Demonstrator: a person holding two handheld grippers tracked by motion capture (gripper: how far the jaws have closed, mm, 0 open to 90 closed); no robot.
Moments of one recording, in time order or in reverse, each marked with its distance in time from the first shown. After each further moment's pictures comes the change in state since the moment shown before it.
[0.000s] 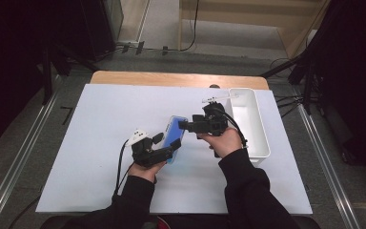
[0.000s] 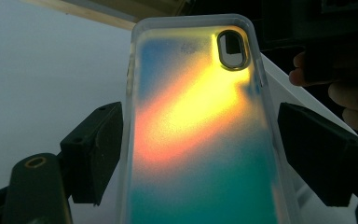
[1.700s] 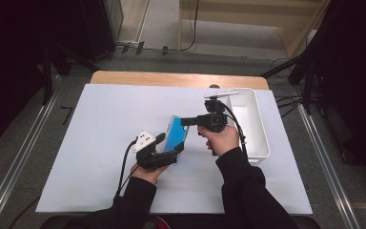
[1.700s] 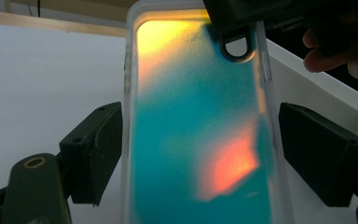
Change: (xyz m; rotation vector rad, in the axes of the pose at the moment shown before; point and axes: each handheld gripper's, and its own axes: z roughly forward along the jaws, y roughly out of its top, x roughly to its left) left arm -0.011 -0.007 0.005 -0.010 0.041 0.146; right arm -0.011 0.009 0.004 0.102 0.130 0.262
